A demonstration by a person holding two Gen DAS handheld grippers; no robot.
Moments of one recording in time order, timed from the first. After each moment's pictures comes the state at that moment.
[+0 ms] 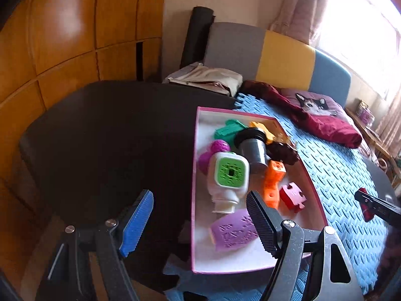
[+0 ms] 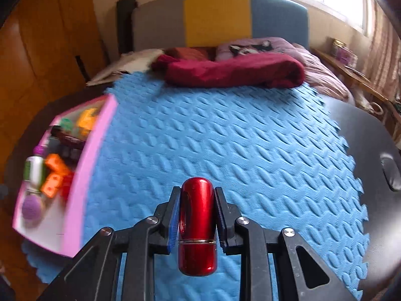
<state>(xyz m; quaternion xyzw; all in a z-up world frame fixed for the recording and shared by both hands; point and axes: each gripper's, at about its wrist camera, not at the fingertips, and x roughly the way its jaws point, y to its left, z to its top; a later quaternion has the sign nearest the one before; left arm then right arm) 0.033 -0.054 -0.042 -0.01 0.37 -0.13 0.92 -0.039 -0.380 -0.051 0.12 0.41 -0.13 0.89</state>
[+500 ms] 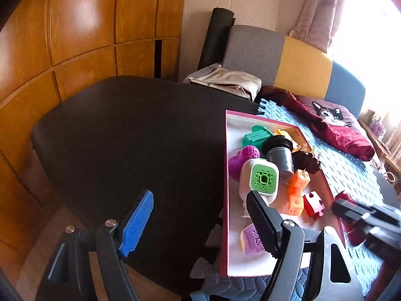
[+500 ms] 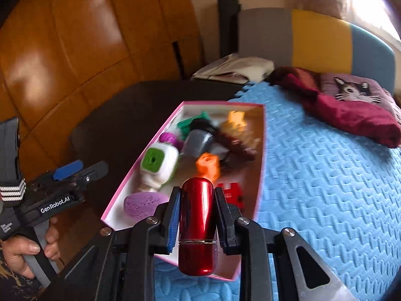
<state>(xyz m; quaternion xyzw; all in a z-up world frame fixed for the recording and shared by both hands) 0.043 -0.026 -0.046 -0.03 0.38 -0.09 0.92 0.008 -0.223 -0.033 0.07 0.41 0.09 0.90</state>
